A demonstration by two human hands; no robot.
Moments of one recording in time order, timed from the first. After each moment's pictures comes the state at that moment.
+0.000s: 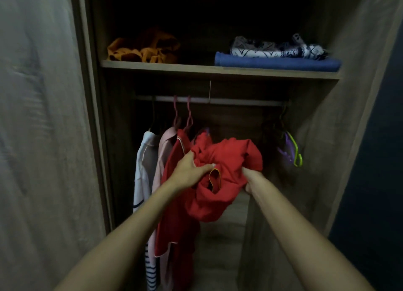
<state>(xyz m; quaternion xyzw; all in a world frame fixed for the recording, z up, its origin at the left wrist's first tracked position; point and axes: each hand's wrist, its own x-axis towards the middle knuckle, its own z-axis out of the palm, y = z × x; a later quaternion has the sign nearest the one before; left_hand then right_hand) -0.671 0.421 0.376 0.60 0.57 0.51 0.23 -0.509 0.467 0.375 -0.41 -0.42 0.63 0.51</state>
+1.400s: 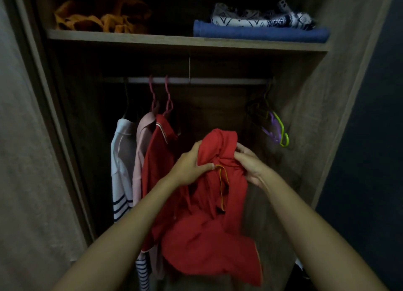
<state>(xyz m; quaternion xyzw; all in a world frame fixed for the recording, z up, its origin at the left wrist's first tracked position) -0.661 0.479 0.333 0.74 0.53 0.38 0.15 -0.473 0.510 0.345 -0.34 -0.54 0.61 0.47</state>
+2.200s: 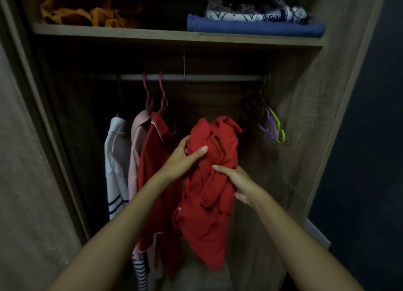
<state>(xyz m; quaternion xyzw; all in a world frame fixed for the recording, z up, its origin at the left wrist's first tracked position) -0.659 0.477 0.338 0.61 0.48 0.52 0.36 -0.483 0.497 0.291 -0.36 -0.48 0.64 0.48</state>
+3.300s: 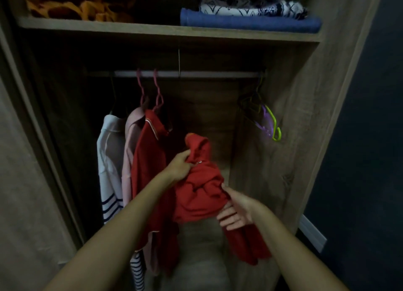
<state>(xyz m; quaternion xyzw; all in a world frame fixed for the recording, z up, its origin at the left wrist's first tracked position) -0.656 0.508 0.305 0.63 0.51 0.45 0.38 -0.454 0.487 0.245 -0.59 -0.44 0.66 0.15</state>
